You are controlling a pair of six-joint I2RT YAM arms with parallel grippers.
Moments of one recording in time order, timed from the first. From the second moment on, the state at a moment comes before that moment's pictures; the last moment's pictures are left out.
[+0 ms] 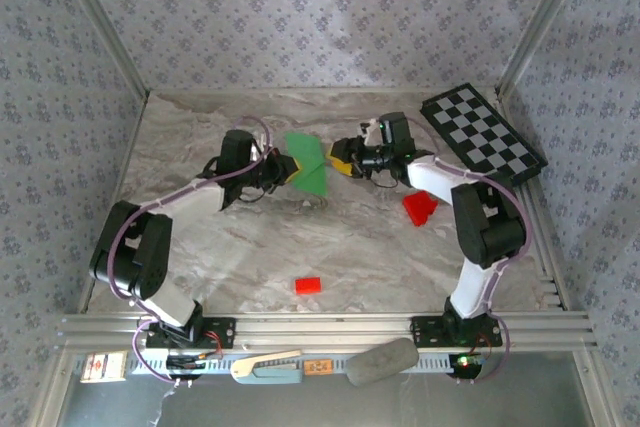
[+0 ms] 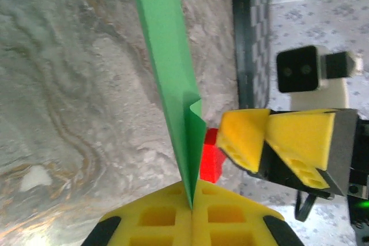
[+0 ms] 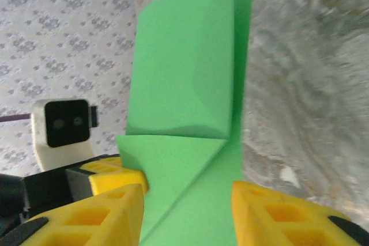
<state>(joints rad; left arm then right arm) -0.40 1.57 0.91 0.07 0.57 -1.03 0.35 1.78 1.12 0.05 -0.76 0.98</state>
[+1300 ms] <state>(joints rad) -0.66 2.02 1.56 -0.83 -0.01 -0.62 0.23 1.55 1.03 -0.35 -0.25 0.67</state>
